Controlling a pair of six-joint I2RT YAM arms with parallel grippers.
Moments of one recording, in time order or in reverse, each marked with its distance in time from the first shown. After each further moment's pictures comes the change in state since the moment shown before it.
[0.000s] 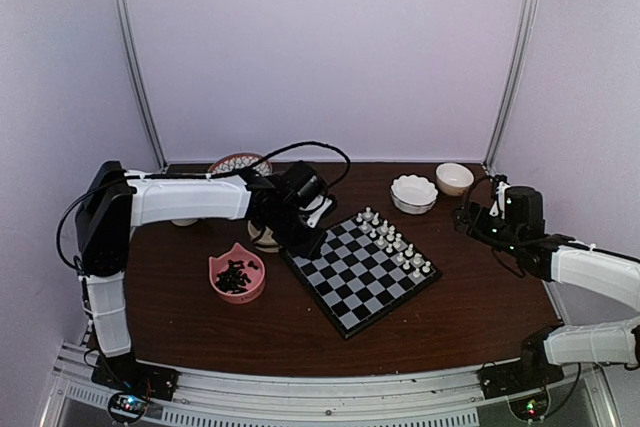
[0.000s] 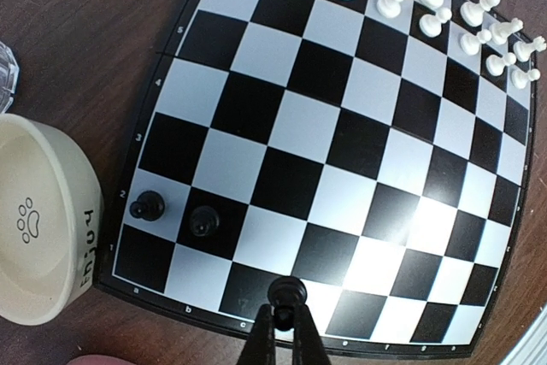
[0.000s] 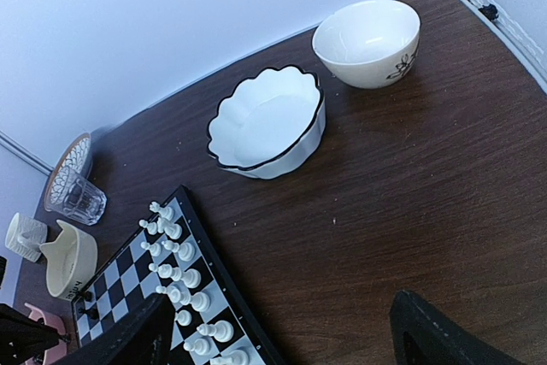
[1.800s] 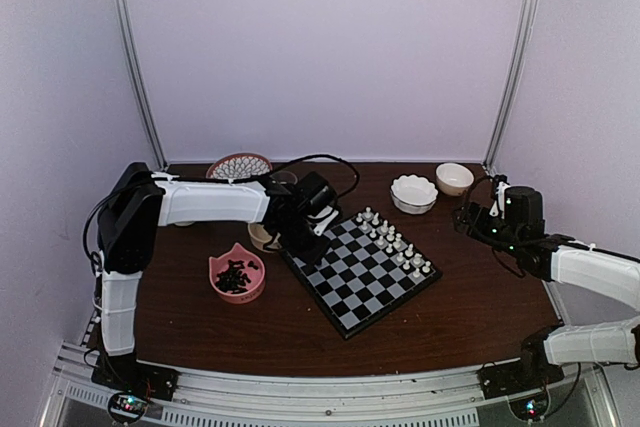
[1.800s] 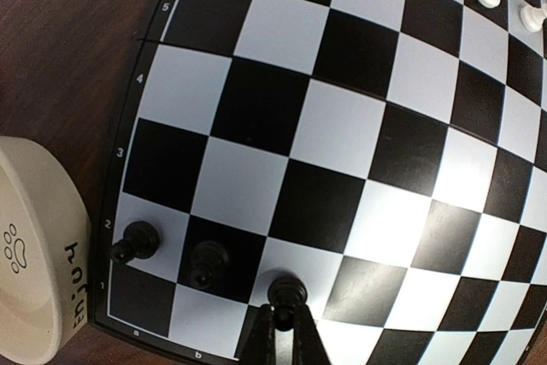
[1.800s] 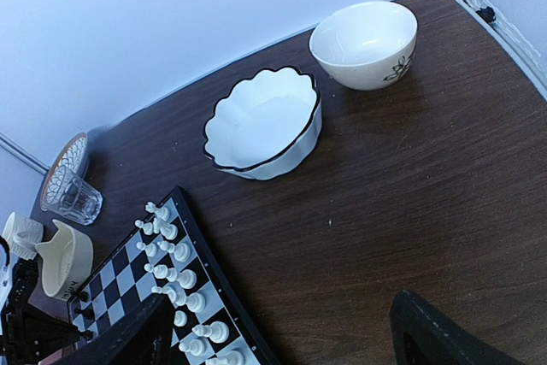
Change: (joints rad) left arm 0.000 0.135 0.081 -0.035 -0.052 0.061; right arm 0.000 0.003 0.000 0.000 0.009 -0.011
